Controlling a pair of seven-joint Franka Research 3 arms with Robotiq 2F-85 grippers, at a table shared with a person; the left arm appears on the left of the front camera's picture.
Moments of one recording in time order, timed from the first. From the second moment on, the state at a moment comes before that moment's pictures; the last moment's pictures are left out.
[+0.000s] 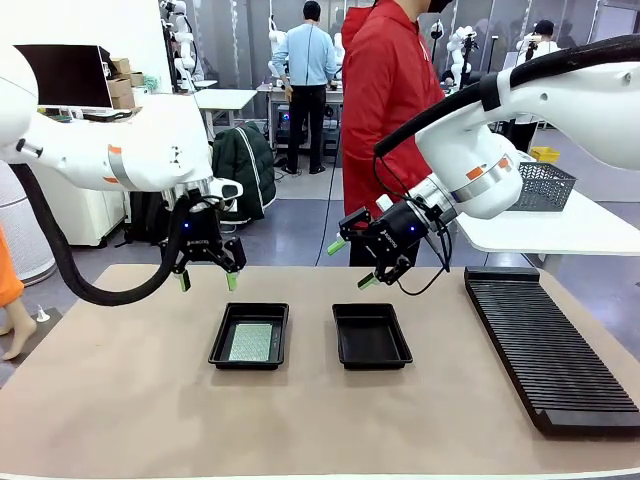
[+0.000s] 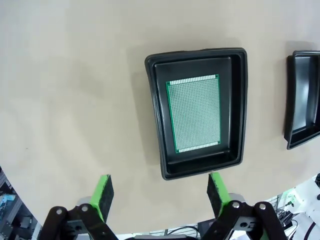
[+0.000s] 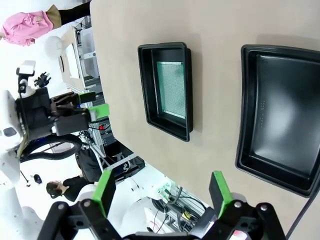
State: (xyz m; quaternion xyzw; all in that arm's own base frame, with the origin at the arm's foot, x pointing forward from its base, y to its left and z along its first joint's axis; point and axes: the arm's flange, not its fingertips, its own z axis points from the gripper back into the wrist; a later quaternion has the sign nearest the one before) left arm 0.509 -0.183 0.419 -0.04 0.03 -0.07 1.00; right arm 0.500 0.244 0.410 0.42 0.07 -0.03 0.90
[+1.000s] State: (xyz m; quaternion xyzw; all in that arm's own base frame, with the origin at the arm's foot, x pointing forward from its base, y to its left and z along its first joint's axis) left arm 0.526 -0.189 0.313 -0.04 0.05 -0.07 1.00; right arm 0.500 0.244 0.410 0.42 0.07 -0.03 0.90
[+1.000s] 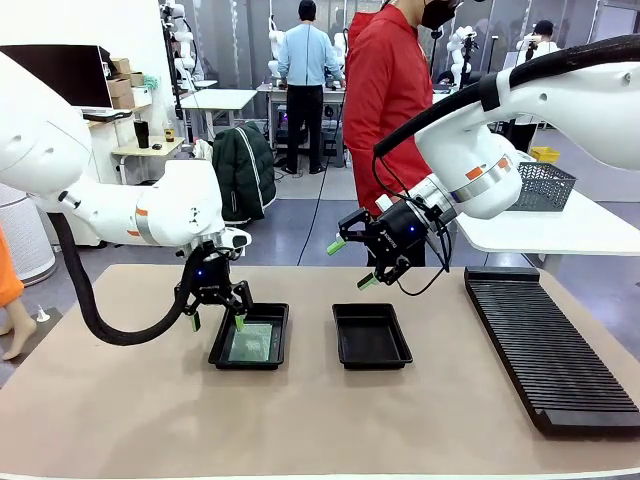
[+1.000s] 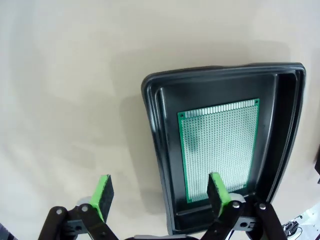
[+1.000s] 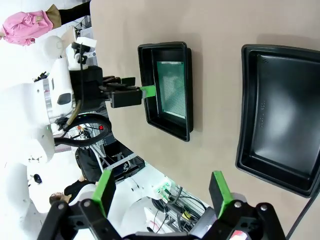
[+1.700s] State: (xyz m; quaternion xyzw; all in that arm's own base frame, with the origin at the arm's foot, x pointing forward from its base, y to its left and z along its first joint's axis) left arm 0.527 -0.190 0.307 -0.04 0.05 -0.07 1.00; right arm 0.500 0.244 0.410 0.42 0.07 -0.03 0.90
